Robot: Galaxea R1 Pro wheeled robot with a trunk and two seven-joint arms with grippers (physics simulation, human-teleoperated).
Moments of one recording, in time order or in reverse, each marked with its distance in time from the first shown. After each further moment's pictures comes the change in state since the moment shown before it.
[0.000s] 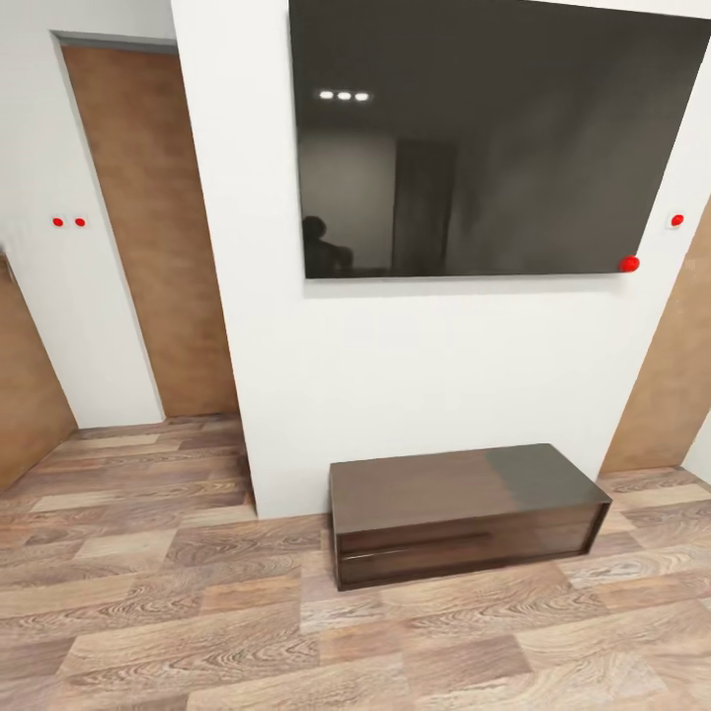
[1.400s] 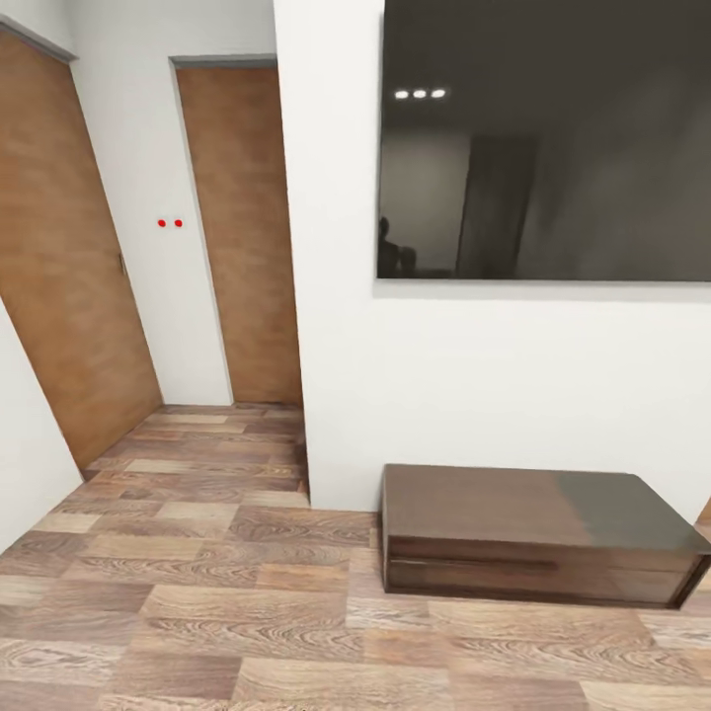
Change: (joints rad) left arm 0.000 0.000 0.000 -0.001 0.000 0.000 0.000; right arm 0.000 -0.001 0.000 0.000 0.000 0.000 0.000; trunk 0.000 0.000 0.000
